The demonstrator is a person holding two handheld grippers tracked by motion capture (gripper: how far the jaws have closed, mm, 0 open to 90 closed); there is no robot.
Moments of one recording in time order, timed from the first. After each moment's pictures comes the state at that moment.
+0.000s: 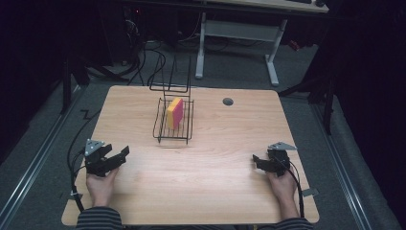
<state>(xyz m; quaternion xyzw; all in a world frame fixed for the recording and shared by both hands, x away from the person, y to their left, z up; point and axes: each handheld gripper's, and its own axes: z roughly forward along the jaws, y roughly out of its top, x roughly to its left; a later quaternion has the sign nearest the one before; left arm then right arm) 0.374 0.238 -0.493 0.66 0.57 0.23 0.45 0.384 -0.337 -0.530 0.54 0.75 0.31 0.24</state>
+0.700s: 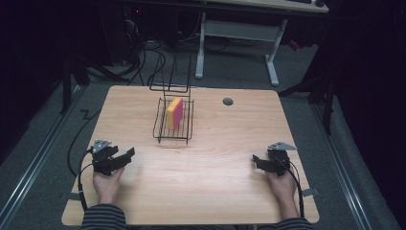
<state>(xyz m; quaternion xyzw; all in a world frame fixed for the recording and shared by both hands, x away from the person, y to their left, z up) 0.389 0.228 -0.512 0.66 0.58 0.20 0.43 0.383 -0.337 -0.530 0.54 0.75 0.31 0.24</state>
